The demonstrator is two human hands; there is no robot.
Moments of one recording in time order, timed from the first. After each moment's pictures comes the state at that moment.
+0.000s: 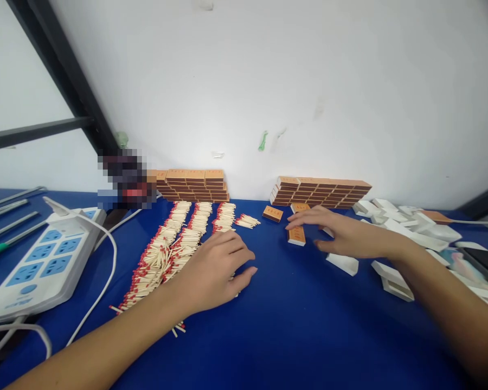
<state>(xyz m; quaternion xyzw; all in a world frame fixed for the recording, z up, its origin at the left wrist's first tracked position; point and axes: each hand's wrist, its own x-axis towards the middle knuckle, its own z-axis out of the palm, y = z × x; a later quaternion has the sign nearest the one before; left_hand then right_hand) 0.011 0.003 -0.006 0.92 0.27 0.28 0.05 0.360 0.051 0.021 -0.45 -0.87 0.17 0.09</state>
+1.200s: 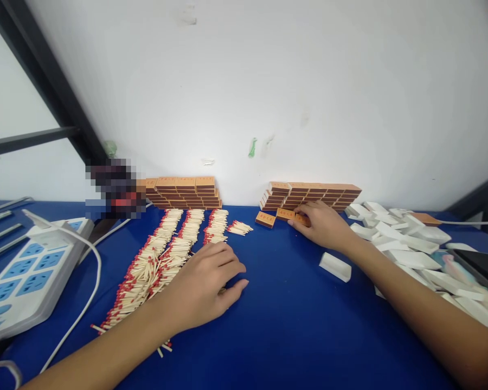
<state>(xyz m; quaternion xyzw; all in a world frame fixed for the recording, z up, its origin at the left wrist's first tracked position) 0.013 0.004 -0.008 0.92 0.28 0.26 0.07 0.367 0.100 -0.026 -0.59 -0.79 -0.09 0.13</state>
